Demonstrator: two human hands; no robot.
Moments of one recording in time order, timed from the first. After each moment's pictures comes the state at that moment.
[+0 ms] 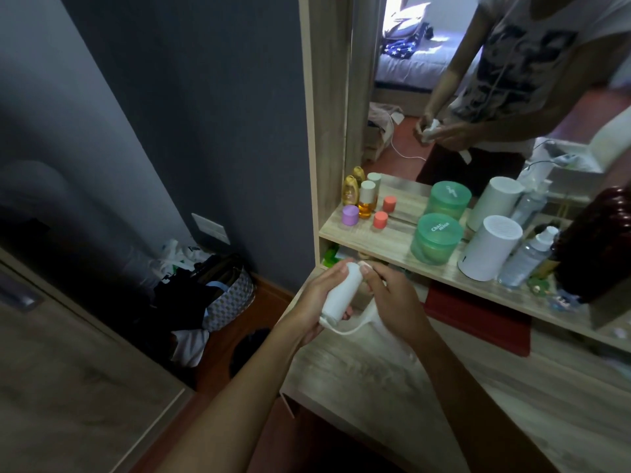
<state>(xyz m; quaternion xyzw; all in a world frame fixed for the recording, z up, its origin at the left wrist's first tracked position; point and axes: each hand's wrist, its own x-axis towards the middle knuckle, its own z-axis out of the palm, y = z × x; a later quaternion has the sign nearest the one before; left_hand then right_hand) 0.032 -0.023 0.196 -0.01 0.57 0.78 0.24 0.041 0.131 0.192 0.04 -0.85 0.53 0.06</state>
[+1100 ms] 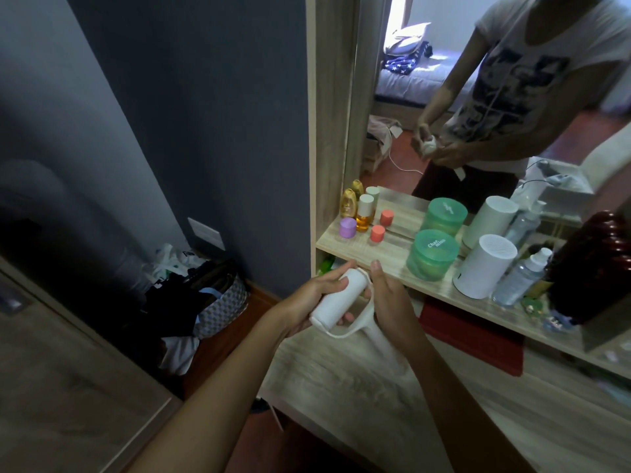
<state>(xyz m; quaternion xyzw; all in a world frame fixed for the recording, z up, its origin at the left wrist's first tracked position) 0.010 -0.035 0.218 0.03 0.56 0.76 0.34 0.025 0.126 0.197 -0.04 -0.79 0.61 0.04</state>
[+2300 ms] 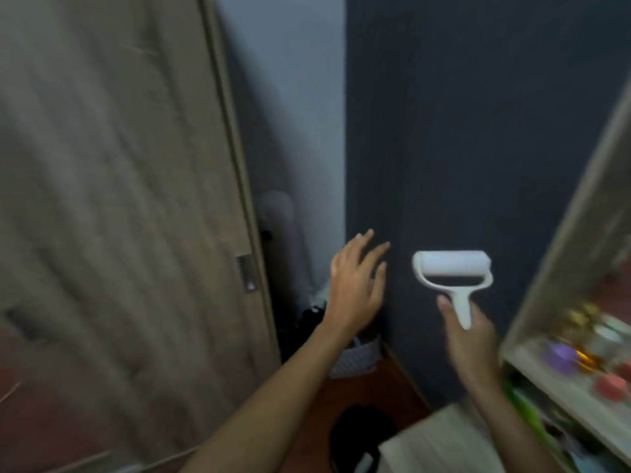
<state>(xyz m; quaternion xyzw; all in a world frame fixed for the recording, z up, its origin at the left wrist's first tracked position) 0.033 -0.232 0.306 -0.04 0.87 0.21 -0.44 -0.021 -0.057 0.268 0.12 -0.79 0.60 0.08</state>
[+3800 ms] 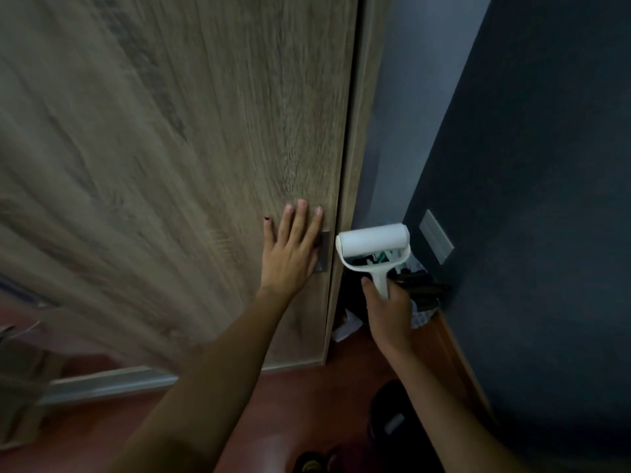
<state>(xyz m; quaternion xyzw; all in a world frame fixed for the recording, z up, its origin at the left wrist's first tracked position) 0.022 -0.623 0.147 -0.26 0.90 -0.18 -0.30 -0.049 -0.440 0.158 0.17 -0.78 0.59 -0.15</state>
